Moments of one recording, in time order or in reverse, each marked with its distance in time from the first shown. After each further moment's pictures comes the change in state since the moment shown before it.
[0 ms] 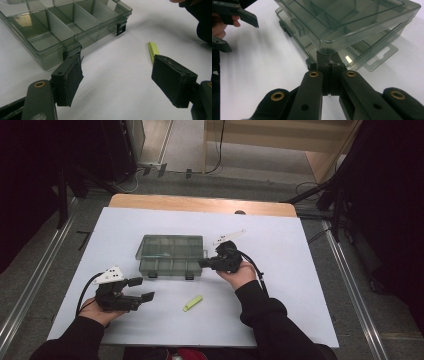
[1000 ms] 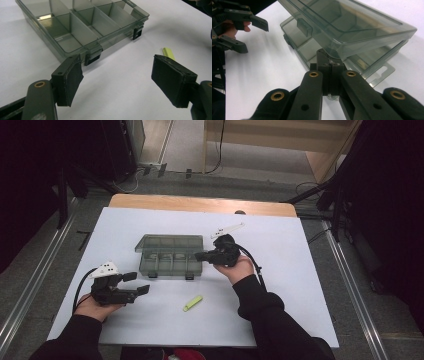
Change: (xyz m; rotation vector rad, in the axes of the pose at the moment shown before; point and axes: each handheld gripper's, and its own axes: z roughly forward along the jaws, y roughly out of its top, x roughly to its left) left arm 0.017 0.003 -0.005 -0.015 0.062 -0.047; right arm 0.002 0.019 -0.003 -0.033 0.011 -0.014
